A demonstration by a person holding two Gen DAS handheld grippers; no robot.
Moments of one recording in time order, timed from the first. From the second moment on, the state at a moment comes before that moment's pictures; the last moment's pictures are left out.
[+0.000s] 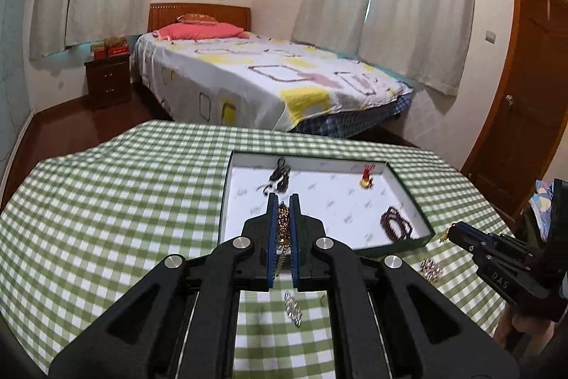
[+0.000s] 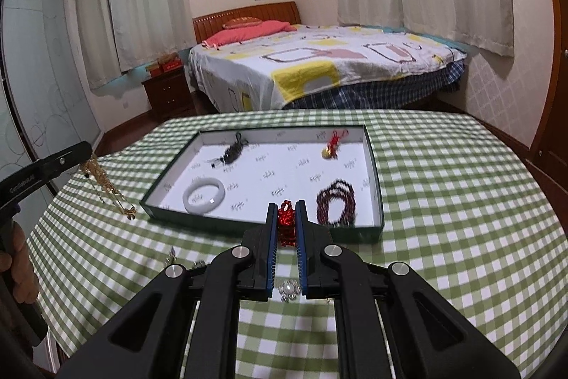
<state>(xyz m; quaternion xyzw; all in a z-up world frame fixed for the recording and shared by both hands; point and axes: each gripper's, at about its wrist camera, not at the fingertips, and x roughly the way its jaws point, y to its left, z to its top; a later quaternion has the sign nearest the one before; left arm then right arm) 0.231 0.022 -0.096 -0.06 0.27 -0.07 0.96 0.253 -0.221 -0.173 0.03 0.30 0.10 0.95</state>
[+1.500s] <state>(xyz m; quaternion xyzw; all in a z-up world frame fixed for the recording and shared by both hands) 0.458 -0.039 -0.187 -0.02 0.36 -0.08 0.93 0.465 -0.186 -0.219 0.02 0.35 0.12 0.93</state>
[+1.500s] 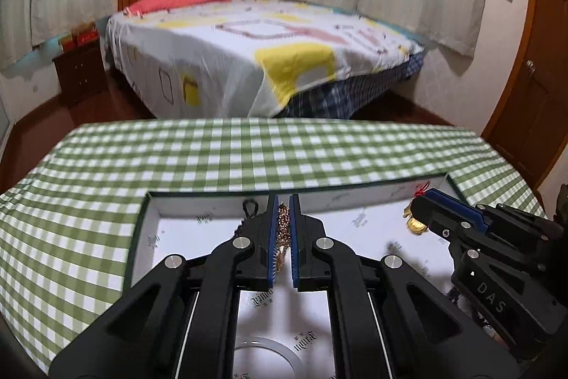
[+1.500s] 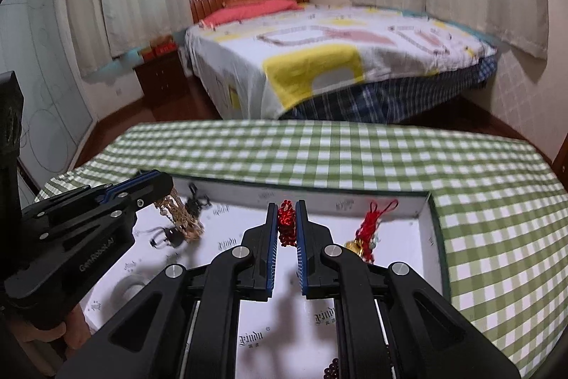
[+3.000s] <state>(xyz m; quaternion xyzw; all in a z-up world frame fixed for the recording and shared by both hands) 0.336 -0.012 -0.134 -0.03 0.28 -0.05 0.96 0.343 -0.211 -0.173 0.03 0.26 0.08 0.96</state>
